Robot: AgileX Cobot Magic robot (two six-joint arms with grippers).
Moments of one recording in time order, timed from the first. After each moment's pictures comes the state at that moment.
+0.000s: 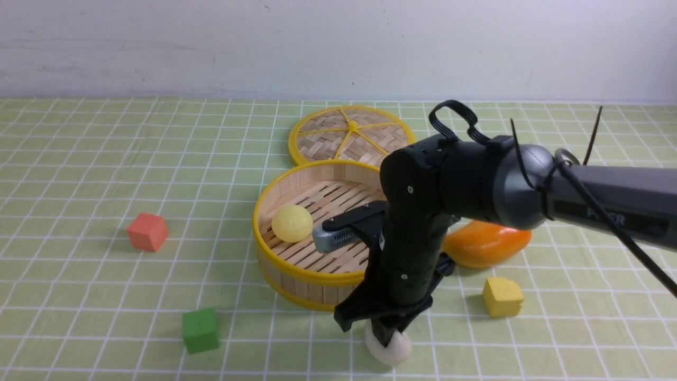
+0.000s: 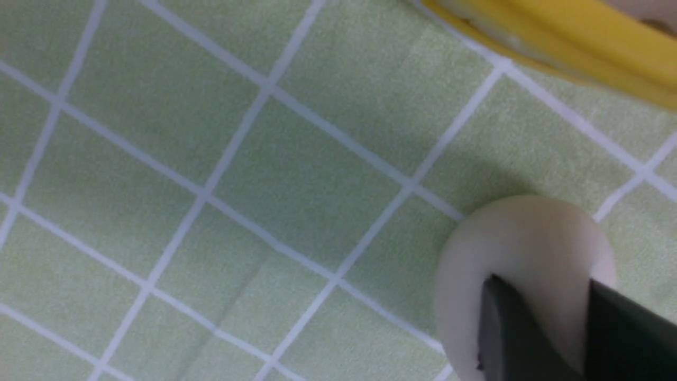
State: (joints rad) right arm 0.66 2.03 -1.51 0.15 1.02 0.03; left arm 0.00 -0.01 0.03 -0.12 0.38 -0.21
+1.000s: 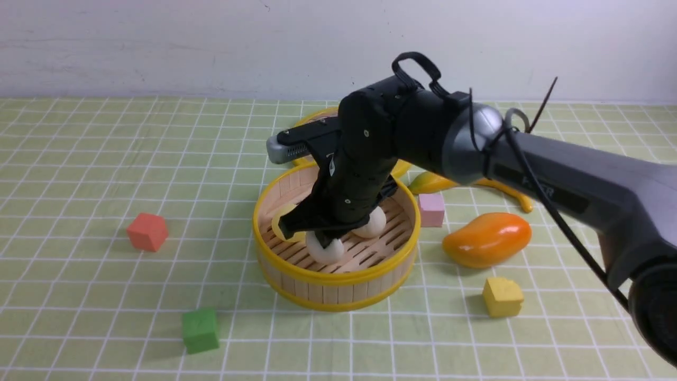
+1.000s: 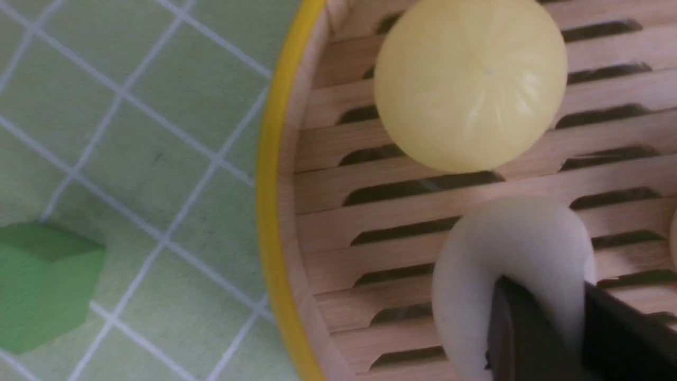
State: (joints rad) right arm 0.66 2.20 -1.93 0.05 0.93 0.11; left arm 0.00 -0.01 0.03 -0.12 0.38 -0.21
